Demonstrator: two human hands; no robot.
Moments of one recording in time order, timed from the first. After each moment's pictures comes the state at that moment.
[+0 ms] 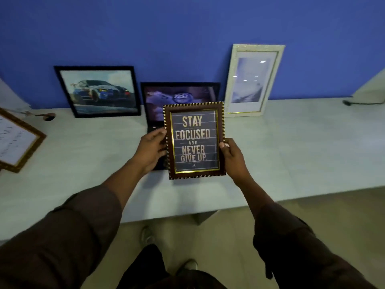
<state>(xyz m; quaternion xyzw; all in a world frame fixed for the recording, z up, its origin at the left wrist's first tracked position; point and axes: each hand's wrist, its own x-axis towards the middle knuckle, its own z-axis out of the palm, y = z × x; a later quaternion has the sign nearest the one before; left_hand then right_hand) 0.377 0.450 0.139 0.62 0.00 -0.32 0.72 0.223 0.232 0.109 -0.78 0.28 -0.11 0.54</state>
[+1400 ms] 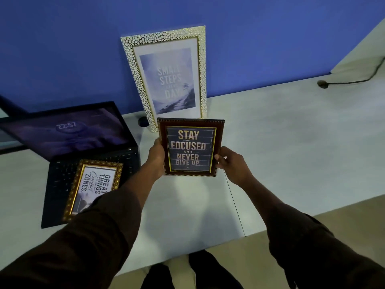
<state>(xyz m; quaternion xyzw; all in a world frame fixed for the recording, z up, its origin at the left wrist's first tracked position) 0.364 0.030 0.062 0.71 0.15 -0.37 0.57 0.193 -0.151 0.024 -0.84 0.26 -0.02 0.48</state>
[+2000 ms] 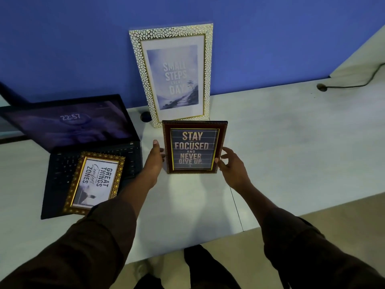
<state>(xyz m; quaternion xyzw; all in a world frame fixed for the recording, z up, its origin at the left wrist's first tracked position) 0.355 0.069 0.032 0.73 0.13 -0.39 0.55 0.180 -0.127 0.018 -0.84 0.35 -0.01 0.41</state>
